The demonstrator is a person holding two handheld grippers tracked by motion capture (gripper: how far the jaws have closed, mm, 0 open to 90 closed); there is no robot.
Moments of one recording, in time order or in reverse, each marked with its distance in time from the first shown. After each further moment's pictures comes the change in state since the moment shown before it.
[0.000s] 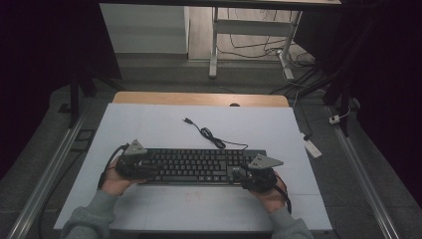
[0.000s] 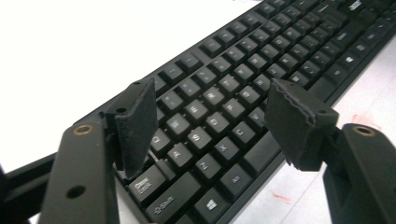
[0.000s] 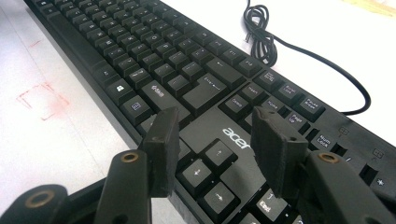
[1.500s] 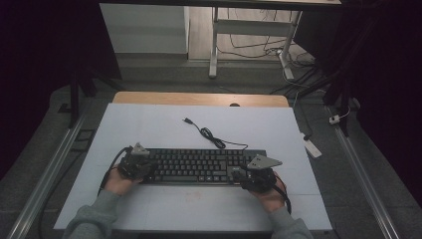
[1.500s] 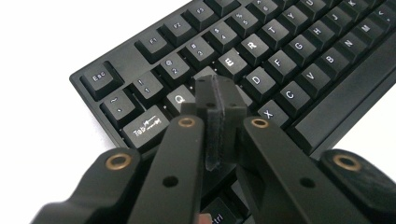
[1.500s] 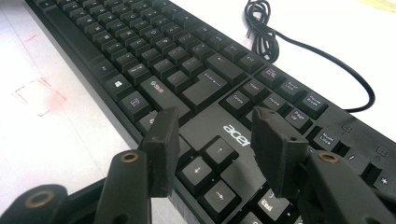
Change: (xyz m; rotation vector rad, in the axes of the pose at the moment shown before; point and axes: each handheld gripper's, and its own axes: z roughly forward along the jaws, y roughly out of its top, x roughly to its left) left arm 0.012 -0.015 0.028 0.141 0.029 -0.029; right arm 0.000 -0.001 0.002 0.009 -0.005 -0.005
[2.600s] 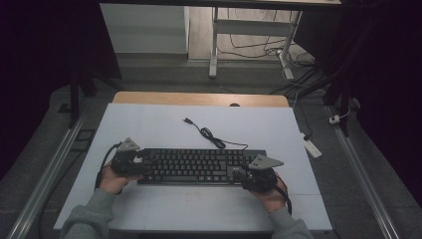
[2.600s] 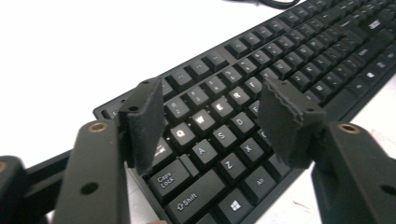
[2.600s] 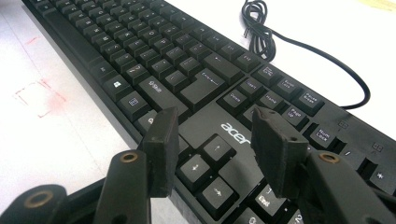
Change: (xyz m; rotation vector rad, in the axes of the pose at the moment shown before) left arm 0.006 0.003 -0.027 -0.181 -0.055 -0.071; right arm -0.001 -0.002 -0.003 -0.005 -0.002 0.015
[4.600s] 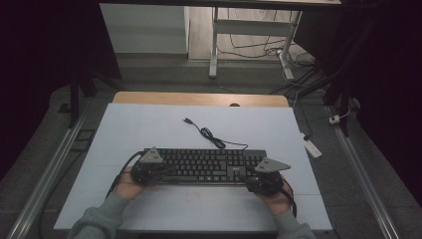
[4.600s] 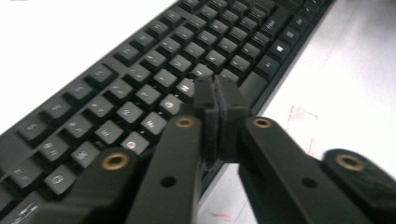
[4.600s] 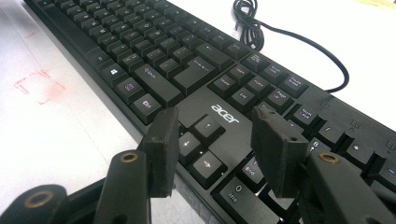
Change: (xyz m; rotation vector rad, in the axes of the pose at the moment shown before) left arm -0.057 0.009 0.025 0.080 -0.159 0.227; right arm -0.004 -0.010 -0.013 -0.008 -0.011 0.011
